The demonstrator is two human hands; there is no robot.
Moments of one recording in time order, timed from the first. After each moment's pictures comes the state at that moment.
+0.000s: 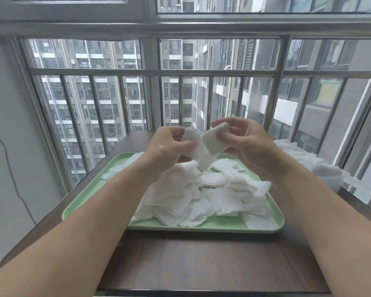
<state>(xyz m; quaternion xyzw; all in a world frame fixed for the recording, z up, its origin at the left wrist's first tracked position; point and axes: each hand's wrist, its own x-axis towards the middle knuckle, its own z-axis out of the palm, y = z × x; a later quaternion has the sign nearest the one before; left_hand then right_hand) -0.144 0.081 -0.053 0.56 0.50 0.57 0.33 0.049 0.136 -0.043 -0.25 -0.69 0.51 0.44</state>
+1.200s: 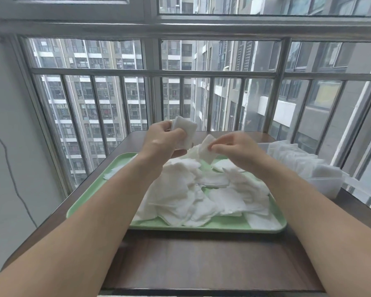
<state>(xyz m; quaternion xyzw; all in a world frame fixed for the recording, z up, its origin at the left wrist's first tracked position) -0.154 0.085 -0.046 0.47 0.53 0.62 0.33 0.034 0.150 -0.052 -0.41 -0.80 0.28 0.35</state>
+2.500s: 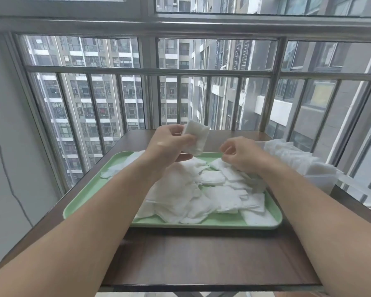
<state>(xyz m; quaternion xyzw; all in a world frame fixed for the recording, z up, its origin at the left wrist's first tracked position) -0.142 0.082 -0.052 0.51 0.51 0.59 0.36 0.054 0.177 -0.068 -0.52 -0.81 0.15 0.22</state>
